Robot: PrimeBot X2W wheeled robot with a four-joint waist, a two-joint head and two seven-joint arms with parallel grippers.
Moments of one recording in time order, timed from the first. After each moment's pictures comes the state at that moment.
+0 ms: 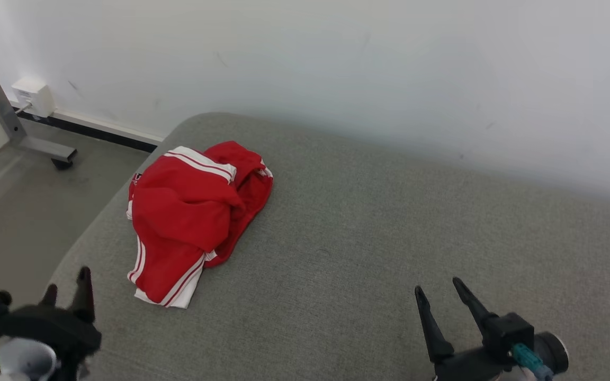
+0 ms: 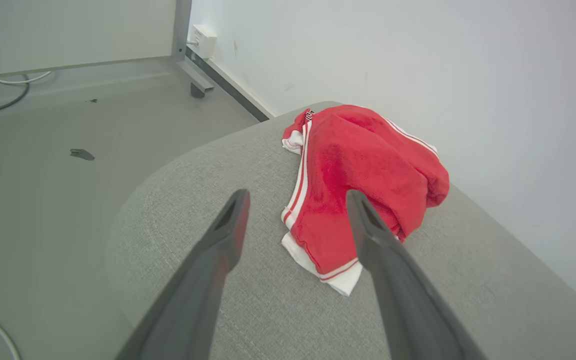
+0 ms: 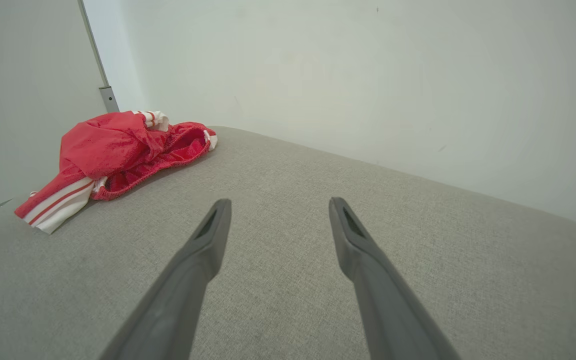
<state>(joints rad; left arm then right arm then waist) -0.21 0.12 0.22 0.38 -0.43 -0.05 0.10 -0.08 -0.05 0.15 0.37 0.08 0.13 -0.21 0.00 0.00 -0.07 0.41</state>
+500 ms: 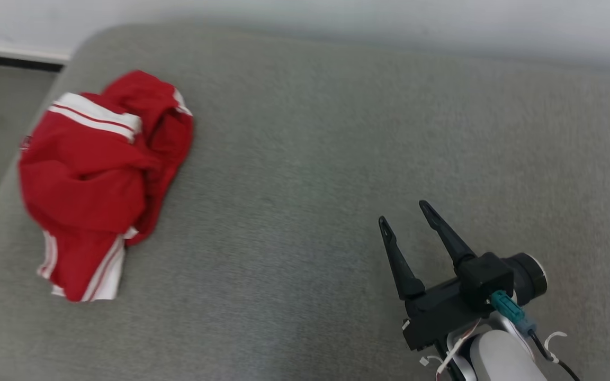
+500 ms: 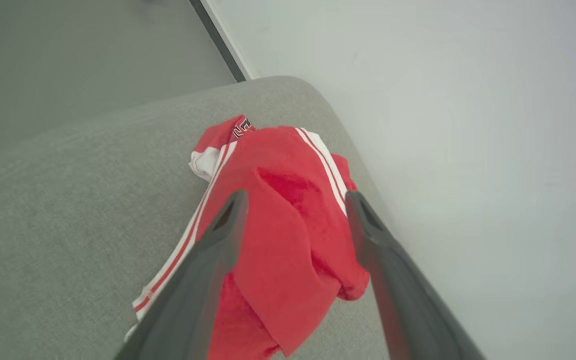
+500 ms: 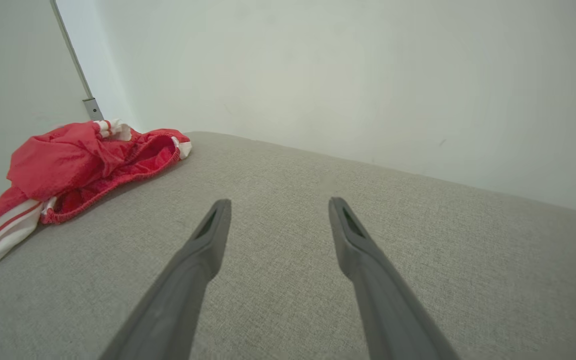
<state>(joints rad) -0.66 0.27 0.47 0.43 -0.81 0.15 0.58 -0.27 -0.05 0.25 0.22 0.03 0.13 -0.17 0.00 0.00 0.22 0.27</state>
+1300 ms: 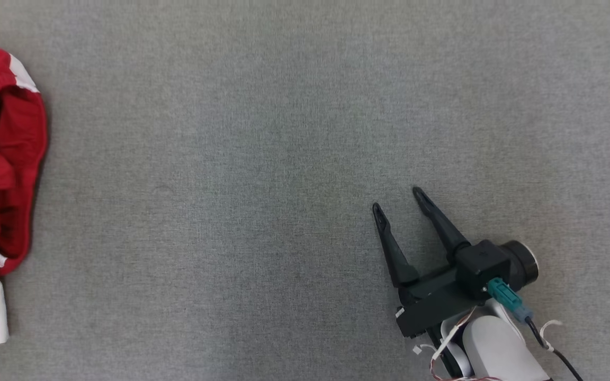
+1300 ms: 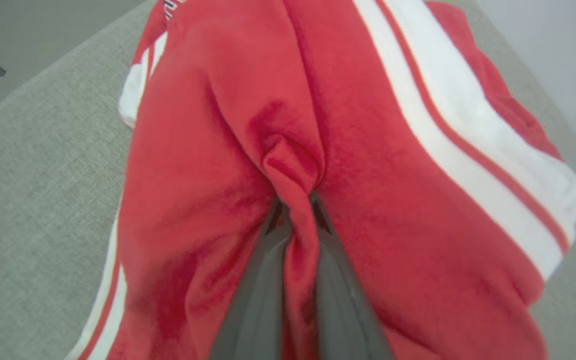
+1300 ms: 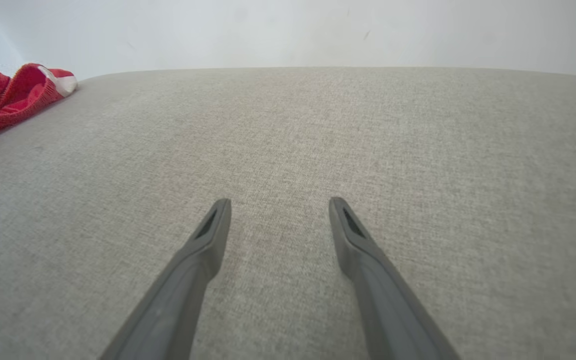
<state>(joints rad) -0.62 0.41 0.37 0.40 -0.66 0.22 0.64 -0.35 -0.05 0.28 0.29 0.07 0.13 -0.22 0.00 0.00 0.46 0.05</state>
